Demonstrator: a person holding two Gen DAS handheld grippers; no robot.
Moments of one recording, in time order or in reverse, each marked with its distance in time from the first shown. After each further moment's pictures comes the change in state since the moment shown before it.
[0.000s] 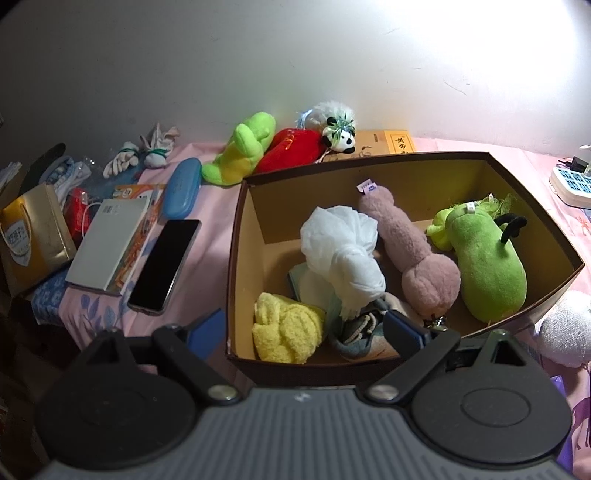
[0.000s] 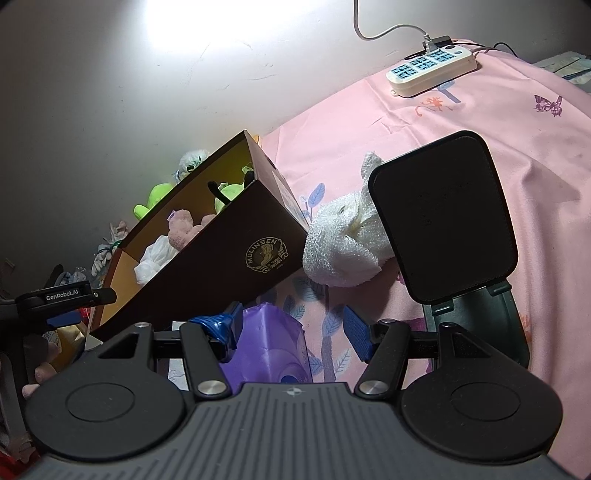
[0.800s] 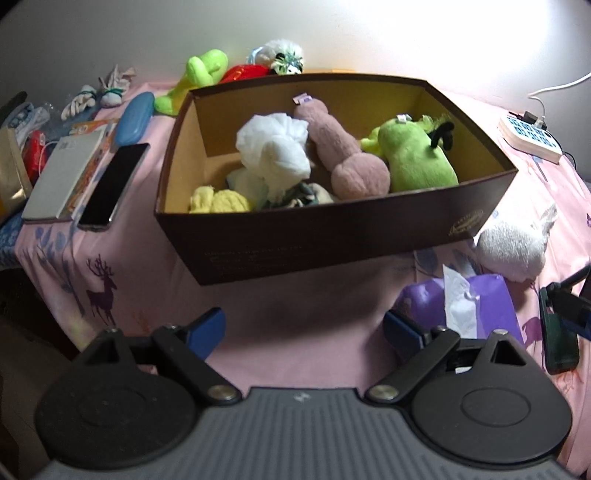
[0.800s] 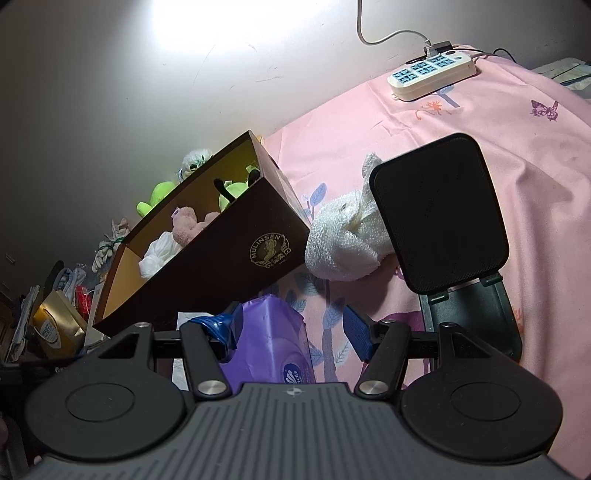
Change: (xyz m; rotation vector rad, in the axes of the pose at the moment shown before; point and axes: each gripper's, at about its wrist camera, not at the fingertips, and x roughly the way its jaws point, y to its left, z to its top) left arm -0.018 -0.024 -0.068 -0.002 0.161 -0.176; right arm -0.011 0.004 -0.003 -0.013 -0.016 -0.007
